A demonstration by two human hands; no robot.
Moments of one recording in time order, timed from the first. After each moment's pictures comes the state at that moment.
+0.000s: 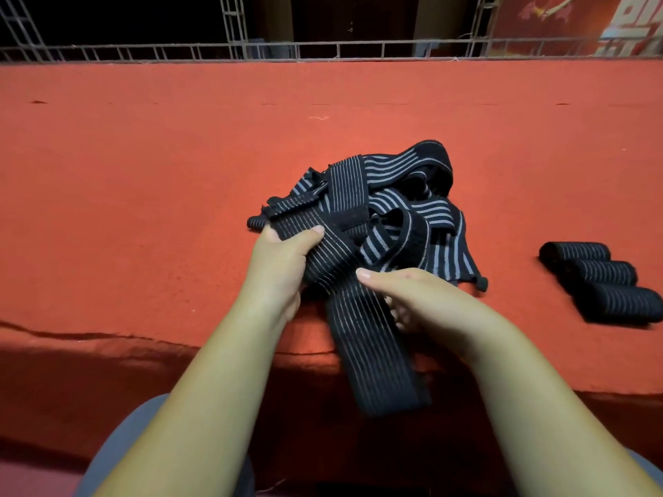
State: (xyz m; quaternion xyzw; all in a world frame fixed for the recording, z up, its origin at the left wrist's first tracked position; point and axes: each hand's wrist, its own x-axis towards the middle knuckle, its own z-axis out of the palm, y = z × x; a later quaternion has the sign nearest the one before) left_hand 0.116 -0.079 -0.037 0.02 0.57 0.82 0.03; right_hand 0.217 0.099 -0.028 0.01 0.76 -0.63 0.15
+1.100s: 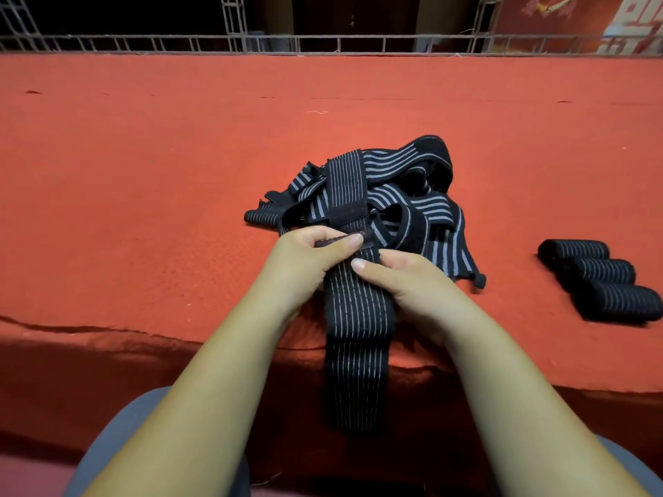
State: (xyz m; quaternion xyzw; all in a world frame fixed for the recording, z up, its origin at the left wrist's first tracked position) left_hand 0.125 -0.075 -0.041 0.13 0.72 0.68 0.10; right_hand 0.191 0.102 -0.055 0.03 0.72 -0.69 0.04
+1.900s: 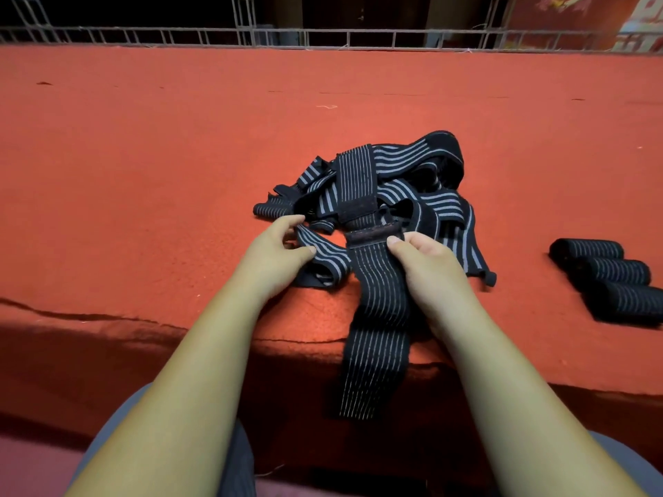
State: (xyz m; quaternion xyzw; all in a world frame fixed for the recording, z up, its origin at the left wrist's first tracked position) left_hand 0.077 -0.122 -0.071 0.10 0.86 0.50 0.01; right_hand 0.186 0.096 -0.052 0.15 0.75 -0.64 -0.11
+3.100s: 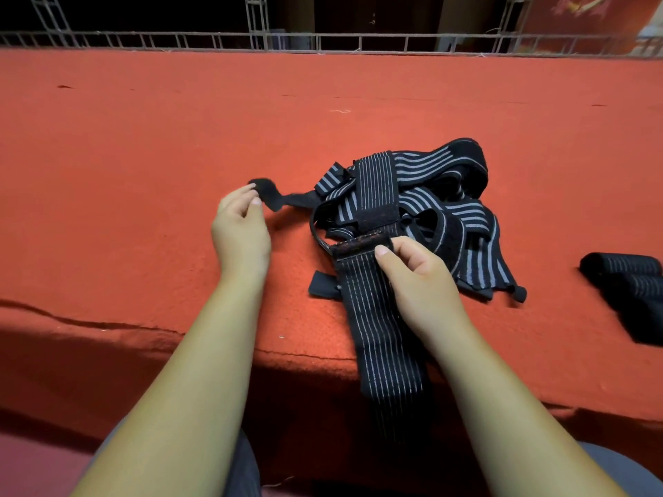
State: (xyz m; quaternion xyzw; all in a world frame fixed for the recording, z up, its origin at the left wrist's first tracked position) left_hand 0.018 -0.155 -0.066 -0.02 0.74 0.61 -0.28; right_hand 0.174 0.057 -0.057 0.06 0.77 -0.62 -0.15
